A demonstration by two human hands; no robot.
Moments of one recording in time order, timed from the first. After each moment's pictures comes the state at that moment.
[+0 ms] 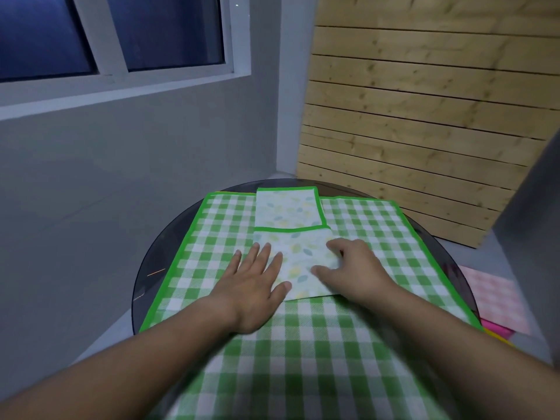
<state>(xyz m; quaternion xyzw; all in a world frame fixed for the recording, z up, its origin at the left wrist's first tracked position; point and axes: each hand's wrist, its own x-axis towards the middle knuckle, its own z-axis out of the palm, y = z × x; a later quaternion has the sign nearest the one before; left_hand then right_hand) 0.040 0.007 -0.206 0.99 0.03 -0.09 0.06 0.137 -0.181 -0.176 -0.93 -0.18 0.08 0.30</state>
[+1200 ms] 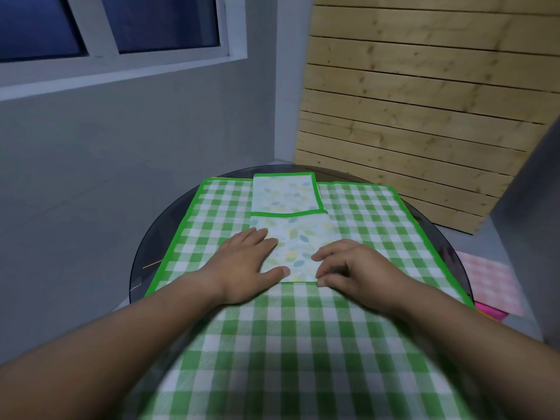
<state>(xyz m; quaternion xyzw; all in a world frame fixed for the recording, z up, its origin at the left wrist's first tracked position) 0.041 0.018 -0.190 0.99 0.01 -0.05 0.11 0.132 -0.220 -0.186 -0.86 -0.46 0.06 0.23</state>
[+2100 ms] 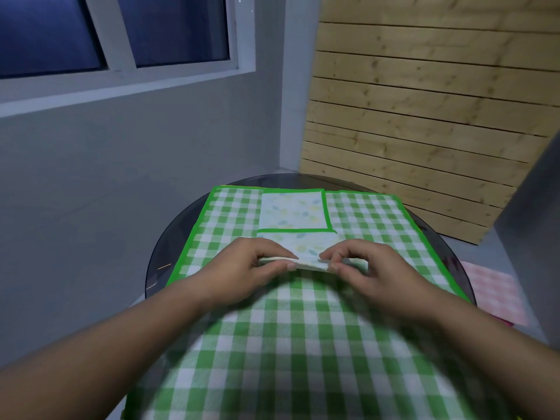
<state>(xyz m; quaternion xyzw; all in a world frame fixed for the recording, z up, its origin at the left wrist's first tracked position) 0.015 0.019 -0.160 0.90 -0.04 0.06 0.43 0.103 -0.222 -0.151 -0.82 -0.39 0.08 0.40</state>
